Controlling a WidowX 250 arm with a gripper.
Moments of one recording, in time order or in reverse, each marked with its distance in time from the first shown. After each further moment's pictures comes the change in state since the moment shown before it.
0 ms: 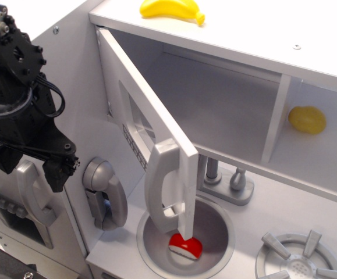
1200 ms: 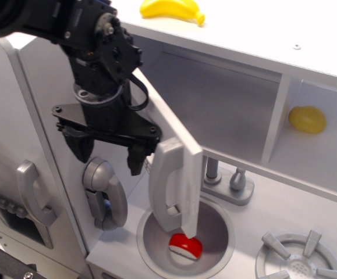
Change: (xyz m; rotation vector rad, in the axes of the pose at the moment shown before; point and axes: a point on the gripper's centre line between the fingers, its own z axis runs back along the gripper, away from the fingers) arm 0.045 -0.064 -0.010 -0.041 -0.034 0.085
